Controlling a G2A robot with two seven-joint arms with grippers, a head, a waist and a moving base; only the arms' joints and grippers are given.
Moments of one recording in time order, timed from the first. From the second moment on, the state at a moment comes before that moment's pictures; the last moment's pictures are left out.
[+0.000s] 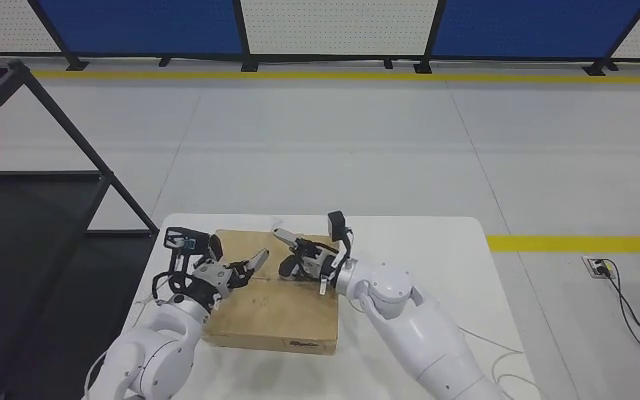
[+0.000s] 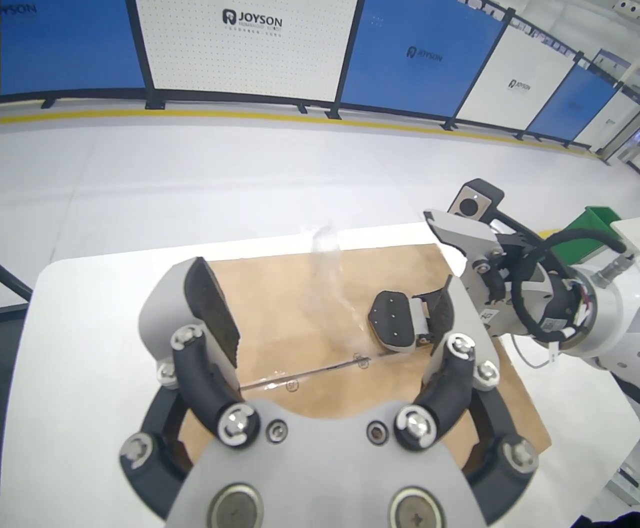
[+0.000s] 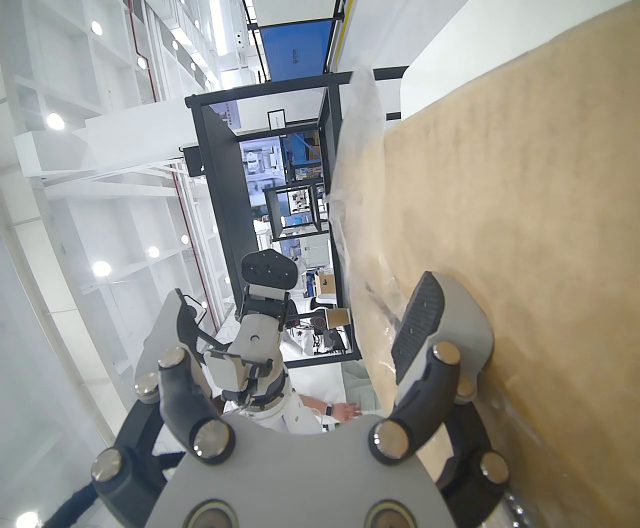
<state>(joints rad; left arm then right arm) 1.12 -1.13 -1.38 -1.88 0.96 -0.02 -0.45 -0.52 -1.55 0.93 -0.90 0.41 -0.03 0.63</state>
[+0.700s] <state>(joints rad) 1.07 -1.15 -1.31 -1.86 1.17 0.18 -0.47 -0.53 -1.57 0.97 -0.91 0.48 -0.09 0.64</state>
